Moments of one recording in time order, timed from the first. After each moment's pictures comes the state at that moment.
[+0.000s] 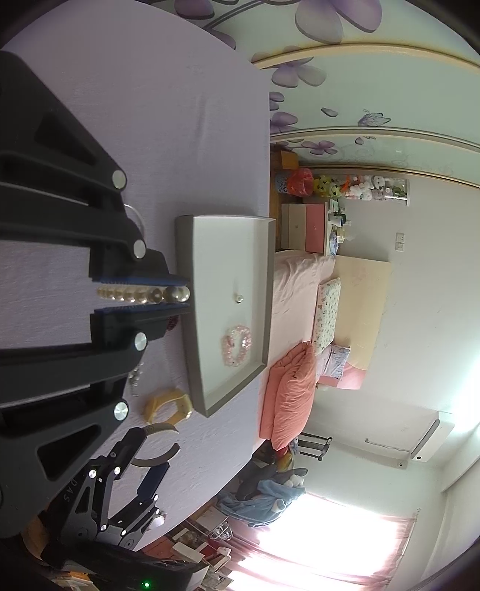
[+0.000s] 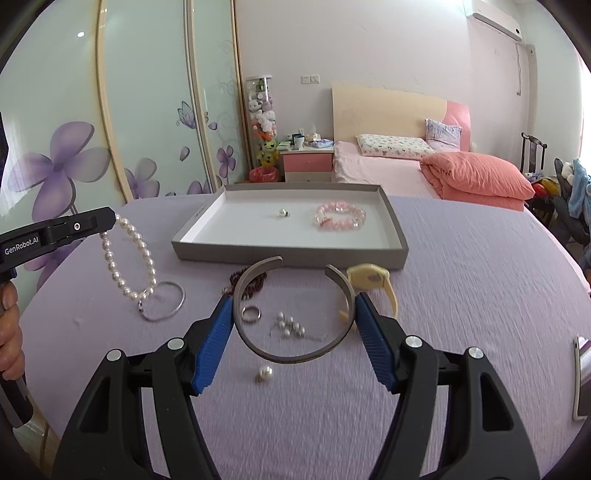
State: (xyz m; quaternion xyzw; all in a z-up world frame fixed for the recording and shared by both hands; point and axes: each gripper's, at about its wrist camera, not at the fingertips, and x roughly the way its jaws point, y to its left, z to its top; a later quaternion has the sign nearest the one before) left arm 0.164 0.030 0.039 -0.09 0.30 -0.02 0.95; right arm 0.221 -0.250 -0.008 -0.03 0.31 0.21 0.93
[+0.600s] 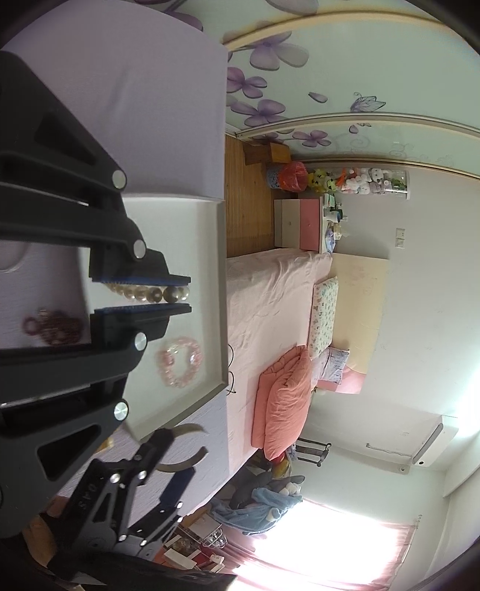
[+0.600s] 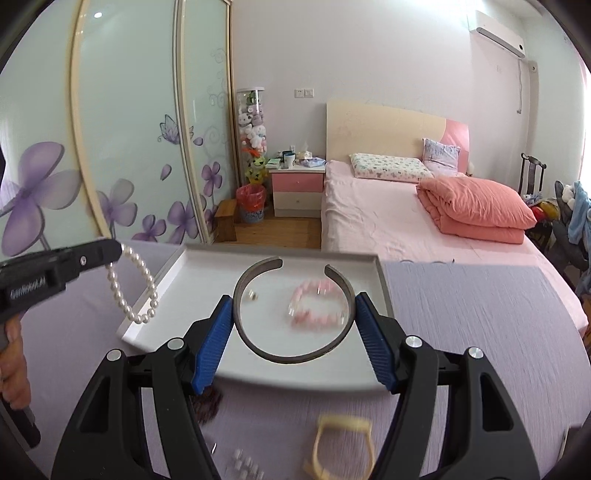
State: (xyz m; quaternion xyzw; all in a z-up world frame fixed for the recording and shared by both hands) left arm 0.308 0.032 0.049 -0.08 0.31 -0.02 0.95; right arm 0.353 -0.222 0.022 -0.05 0.28 0.20 0.94
